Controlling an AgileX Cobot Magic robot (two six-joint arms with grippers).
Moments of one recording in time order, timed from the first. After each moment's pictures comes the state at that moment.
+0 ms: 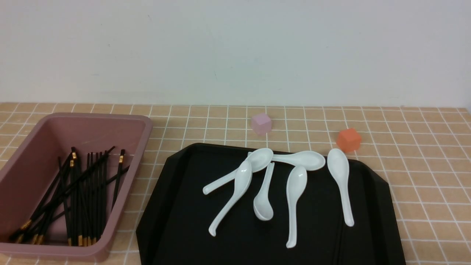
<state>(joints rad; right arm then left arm) 0.08 -0.01 0.02 0.05 0.37 0.01 -0.14 -0.01 0.03 -0.03 0.38 -0.33</state>
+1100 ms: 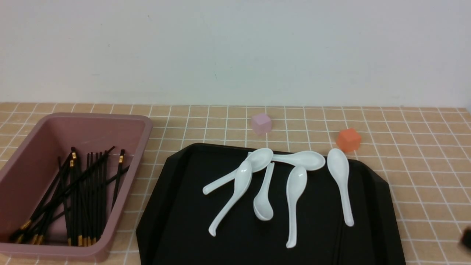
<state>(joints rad) 0.08 0.63 -0.48 0.49 0.71 0.10 -0.14 -0.01 0.03 -0.03 0.38 -0.33</state>
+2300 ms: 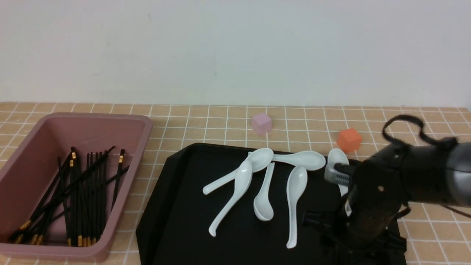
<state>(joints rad) 0.51 1.79 -0.96 -0.03 0.63 0.93 -0.14 -0.01 0.03 -0.03 0.38 -0.33</state>
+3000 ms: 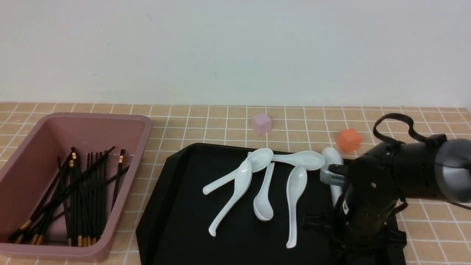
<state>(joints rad) 0.51 1.82 -0.99 -0.04 0.68 0.83 -0.14 -0.01 0.03 -0.03 0.38 -0.33</state>
